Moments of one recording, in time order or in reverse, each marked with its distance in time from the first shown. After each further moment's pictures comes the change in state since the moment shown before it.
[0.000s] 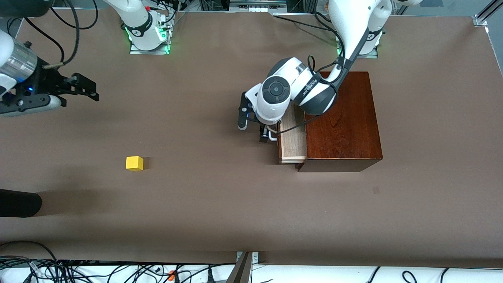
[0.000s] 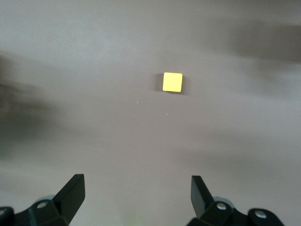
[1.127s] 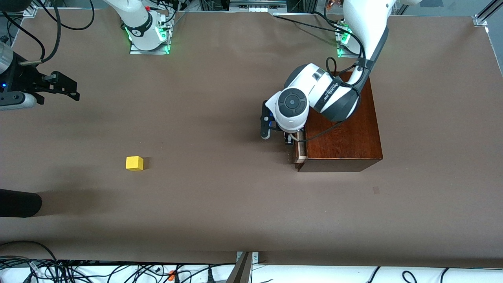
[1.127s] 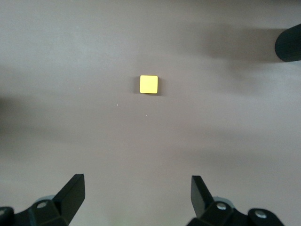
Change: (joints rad) left arm 0.067 -0.032 0.028 0.004 0.099 -0.190 0.014; right arm -0.001 0.022 -0.042 0.063 -0.054 -0.030 0.000
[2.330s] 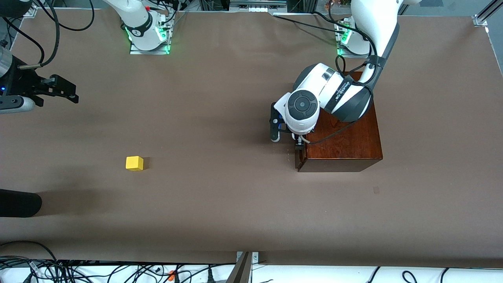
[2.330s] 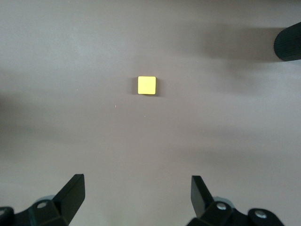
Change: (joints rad) left arm 0.031 -0.029 0.004 0.001 0.042 -0.056 -0.003; right arm 0.000 0.008 -0.006 0.003 0.002 0.007 0.000
